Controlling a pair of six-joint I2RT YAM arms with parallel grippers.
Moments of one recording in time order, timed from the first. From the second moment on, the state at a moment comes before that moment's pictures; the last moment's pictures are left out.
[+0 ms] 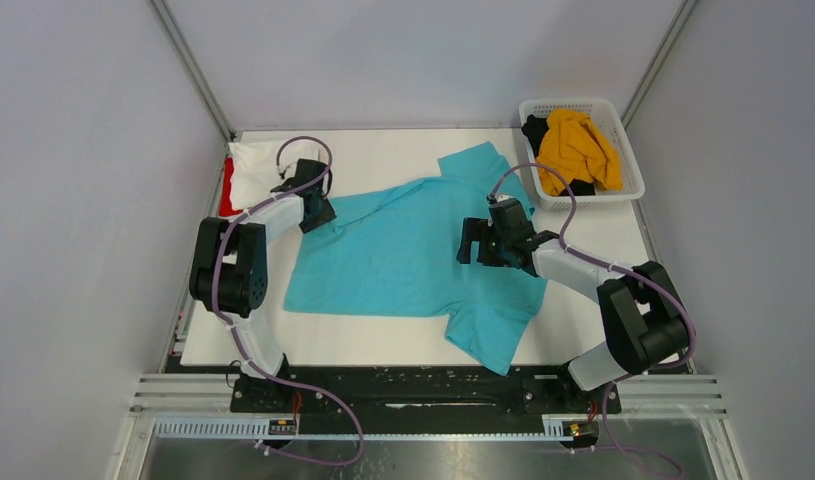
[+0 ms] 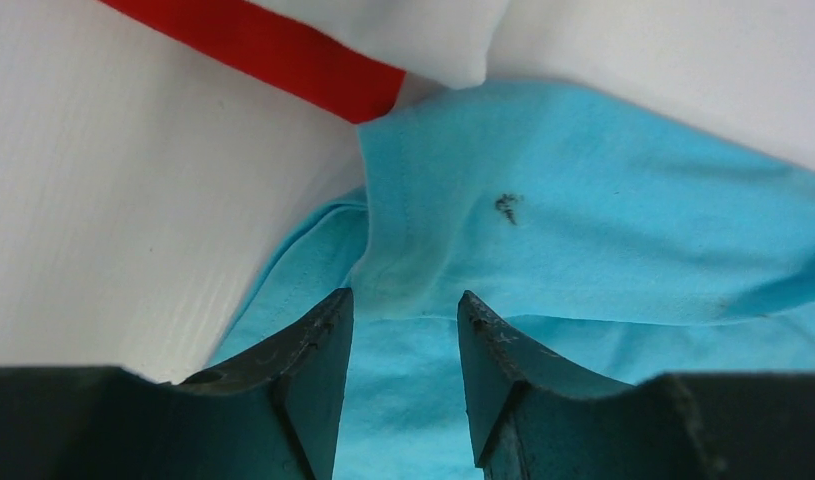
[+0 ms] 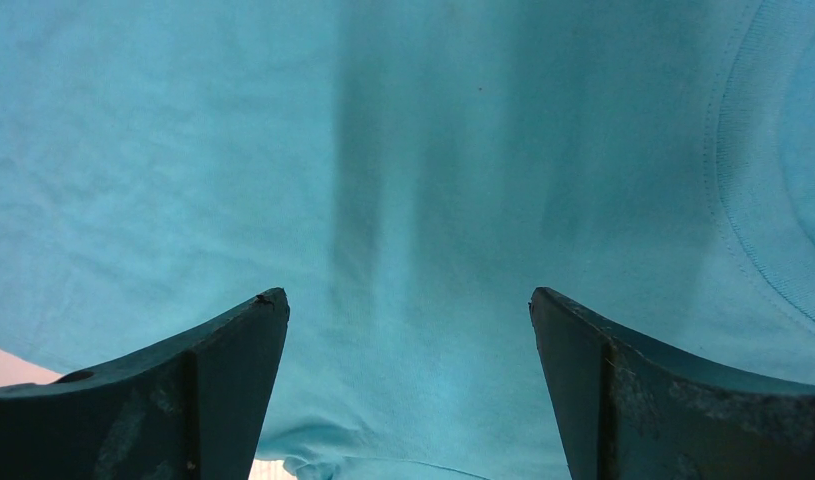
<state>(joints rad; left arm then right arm) -0.16 1.83 1.19 -0.35 -0.25 -0.63 0.45 1.52 0.80 -0.17 -0.04 0.48</state>
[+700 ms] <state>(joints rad) -0.16 1.88 1.22 -0.41 -0.25 -0.63 0.45 1.52 0.80 -0.18 -0.03 0.47</state>
